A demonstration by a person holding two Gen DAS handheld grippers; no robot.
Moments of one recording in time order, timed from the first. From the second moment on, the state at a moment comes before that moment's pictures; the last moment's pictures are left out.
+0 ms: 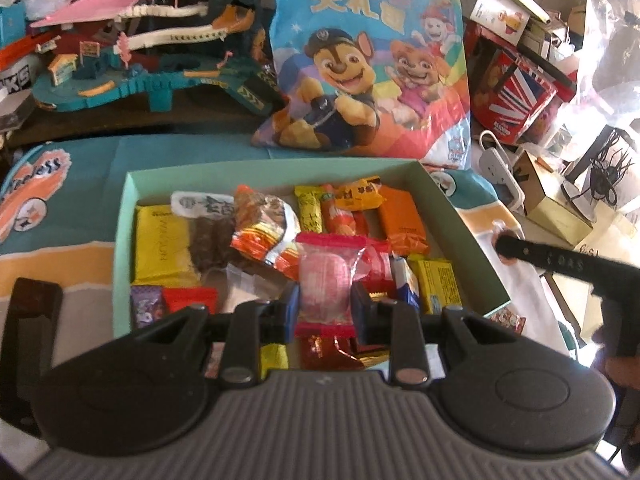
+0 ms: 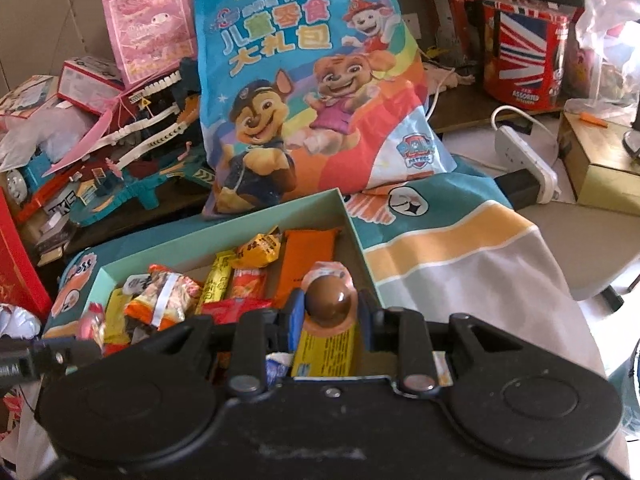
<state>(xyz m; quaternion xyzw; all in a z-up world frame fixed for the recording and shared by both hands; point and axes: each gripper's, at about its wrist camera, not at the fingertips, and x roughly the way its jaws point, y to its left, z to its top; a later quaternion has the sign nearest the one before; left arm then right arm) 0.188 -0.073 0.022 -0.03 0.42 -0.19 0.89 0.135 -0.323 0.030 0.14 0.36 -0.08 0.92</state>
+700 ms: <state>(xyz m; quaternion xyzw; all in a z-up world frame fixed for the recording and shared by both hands) 0.164 -0.082 0.013 0.00 0.43 -0.15 0.89 0.120 -0.313 0.016 0.18 0.37 -0.09 0.91</state>
